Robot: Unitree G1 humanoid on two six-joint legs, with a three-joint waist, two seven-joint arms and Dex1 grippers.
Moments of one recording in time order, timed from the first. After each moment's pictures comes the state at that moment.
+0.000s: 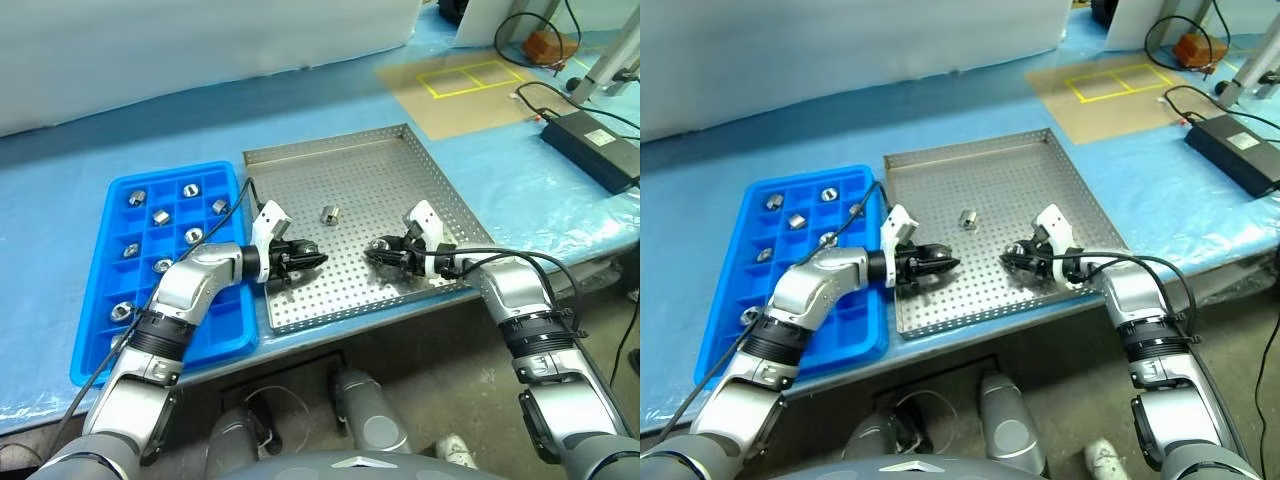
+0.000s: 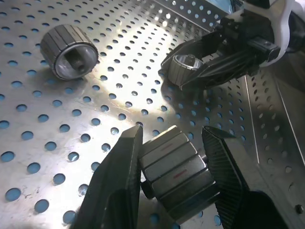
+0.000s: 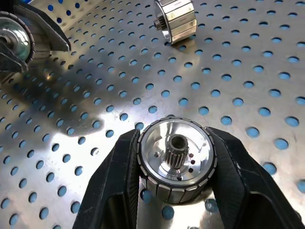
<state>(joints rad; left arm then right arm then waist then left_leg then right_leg) -0.52 0.36 -0.20 0.14 -0.39 0.63 -0.86 -0.50 -0.51 0.11 0.27 0.27 0.51 0.94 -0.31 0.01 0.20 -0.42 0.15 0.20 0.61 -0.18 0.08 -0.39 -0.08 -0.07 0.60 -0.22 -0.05</state>
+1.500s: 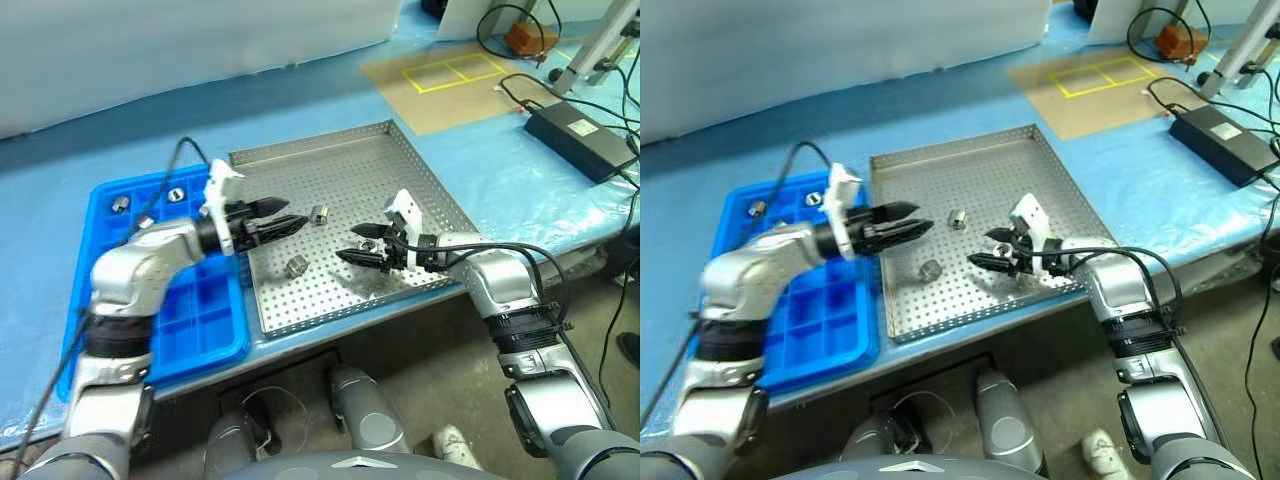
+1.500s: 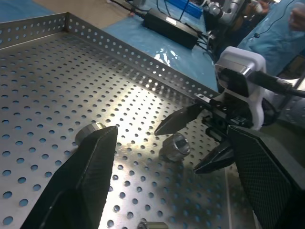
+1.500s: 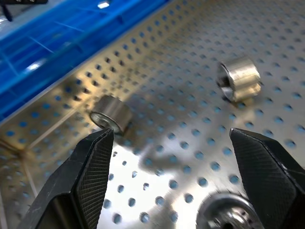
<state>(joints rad) -0.44 0.50 0.15 -0.22 -0.71 0.91 -0.87 -0.54 -0.46 0.13 0.09 0.34 0.59 1.01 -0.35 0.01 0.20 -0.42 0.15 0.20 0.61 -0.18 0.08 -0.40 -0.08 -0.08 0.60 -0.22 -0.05</state>
